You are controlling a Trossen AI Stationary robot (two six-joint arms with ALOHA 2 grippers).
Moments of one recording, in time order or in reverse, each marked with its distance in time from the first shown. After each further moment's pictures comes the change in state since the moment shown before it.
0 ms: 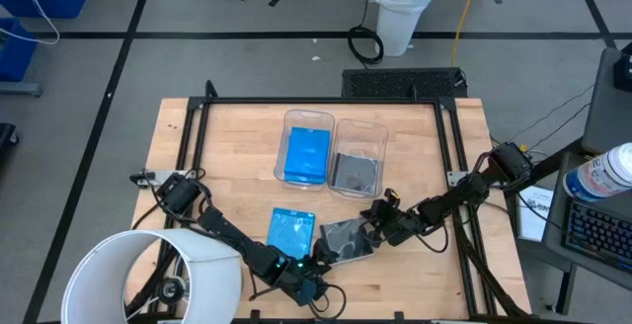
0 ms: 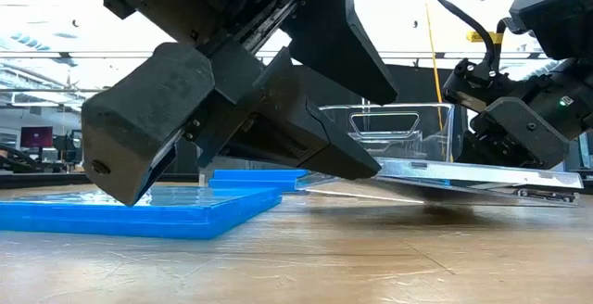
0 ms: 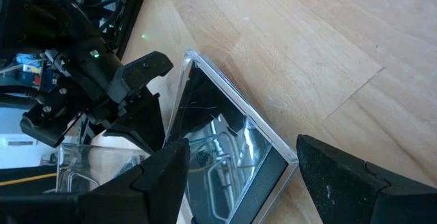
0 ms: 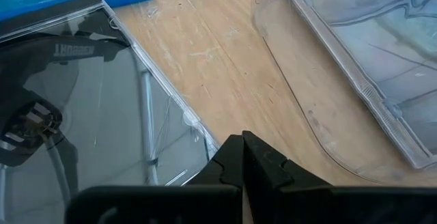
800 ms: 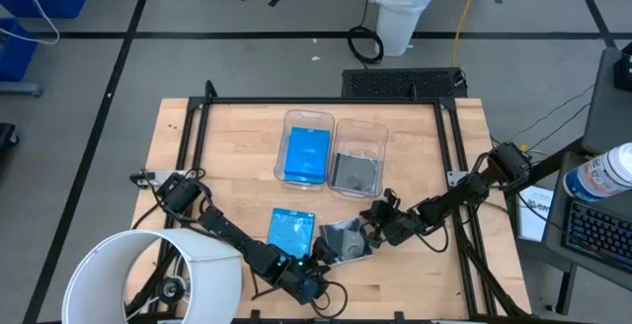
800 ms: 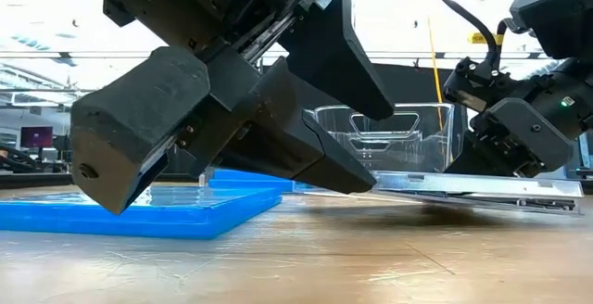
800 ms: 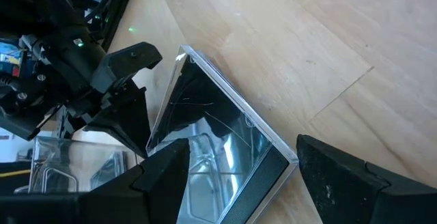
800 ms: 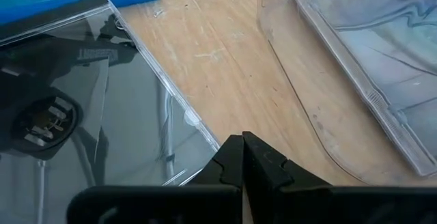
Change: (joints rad) left arm 0.004 0.000 0.000 -0.031 0.044 -0.070; right arm 0.000 0.002 -0.005 0.040 0.002 -0.047
